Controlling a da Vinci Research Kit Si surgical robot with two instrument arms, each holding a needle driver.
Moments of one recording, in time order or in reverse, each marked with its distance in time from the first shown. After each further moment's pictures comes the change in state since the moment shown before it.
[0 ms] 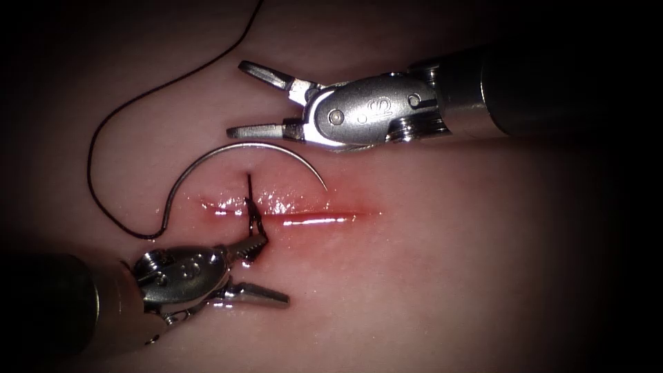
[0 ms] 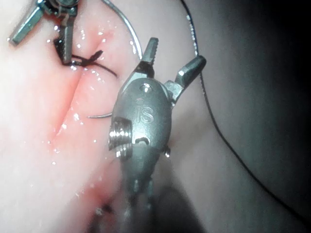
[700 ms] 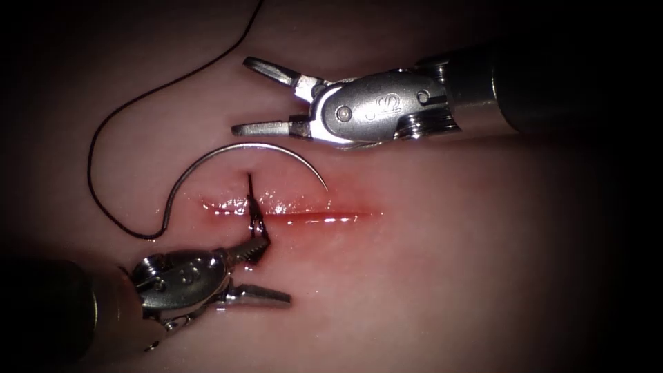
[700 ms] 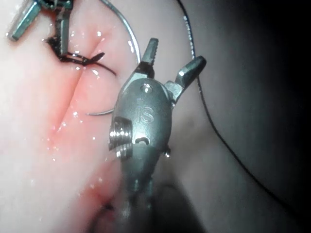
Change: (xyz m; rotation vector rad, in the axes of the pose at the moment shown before) right arm 0.001 0.002 -0.002 -0.032 -0.008 -0.001; left arm 0.002 0.002 0.000 0.000 0.079 0.032
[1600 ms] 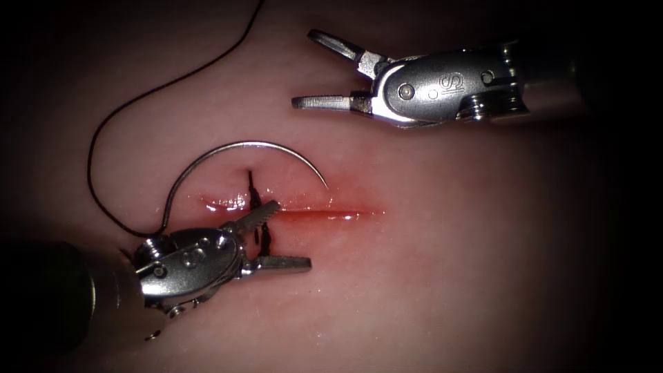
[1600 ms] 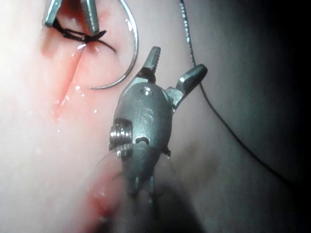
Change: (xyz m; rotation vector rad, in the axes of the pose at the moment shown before) right arm 0.001 0.003 -0.004 -0.105 -0.032 -0.006; left arm 0.005 0.000 0.000 0.206 0.112 0.032
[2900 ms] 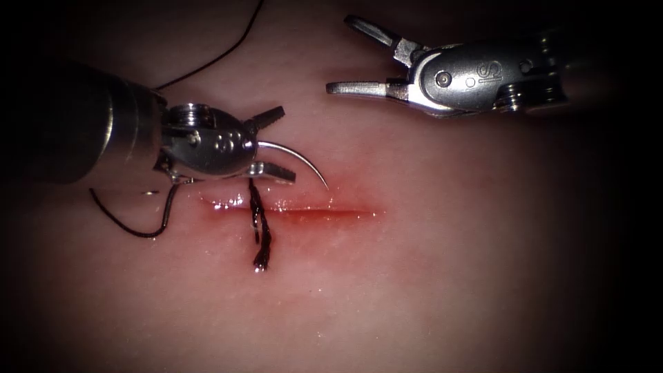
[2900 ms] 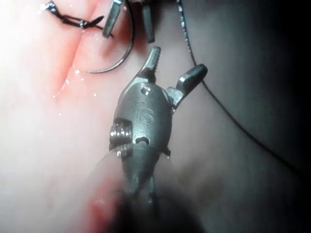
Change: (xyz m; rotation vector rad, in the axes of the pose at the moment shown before) right arm 0.001 0.002 -0.002 -0.037 -0.010 0.014; left arm 0.006 -0.005 0.003 0.174 -0.426 0.680
